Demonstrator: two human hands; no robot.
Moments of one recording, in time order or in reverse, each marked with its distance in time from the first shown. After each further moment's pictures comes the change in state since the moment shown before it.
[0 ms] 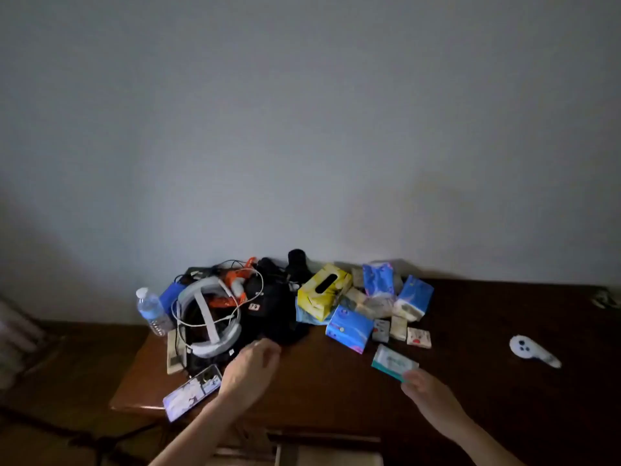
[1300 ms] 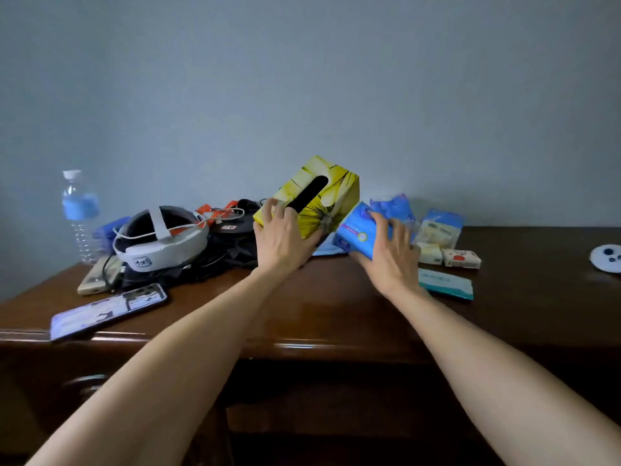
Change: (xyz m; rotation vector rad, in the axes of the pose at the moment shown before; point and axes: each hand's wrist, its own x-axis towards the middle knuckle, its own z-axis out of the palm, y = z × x) left_hand 0.159 -0.088 0.270 0.211 0.797 0.472; right_hand 0.227 0.047 0.220 -0.278 1.057 -0.606
